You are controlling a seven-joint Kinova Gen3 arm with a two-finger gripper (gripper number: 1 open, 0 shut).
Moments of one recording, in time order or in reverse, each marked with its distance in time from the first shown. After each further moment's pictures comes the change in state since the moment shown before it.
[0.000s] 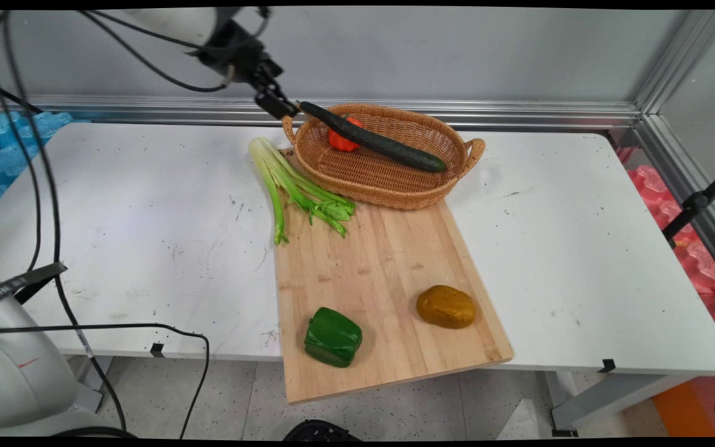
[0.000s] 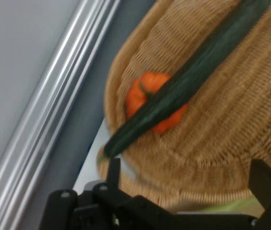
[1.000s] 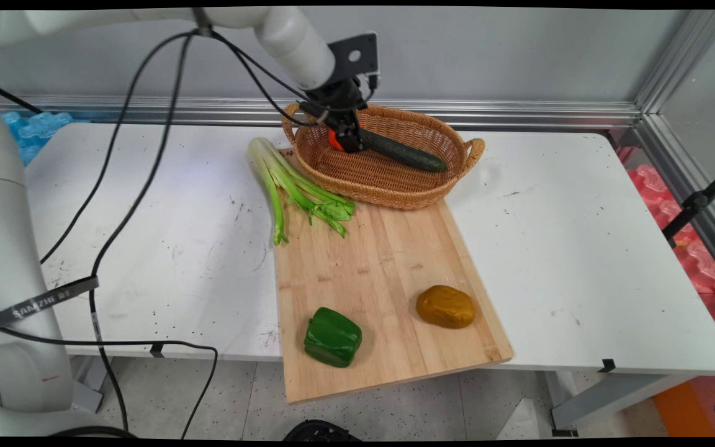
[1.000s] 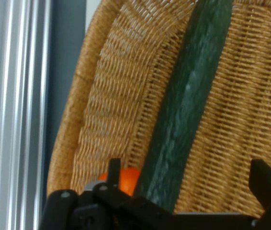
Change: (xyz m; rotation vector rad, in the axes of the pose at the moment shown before) arm 0.086 0.031 0.146 -0.093 -0.060 0.366
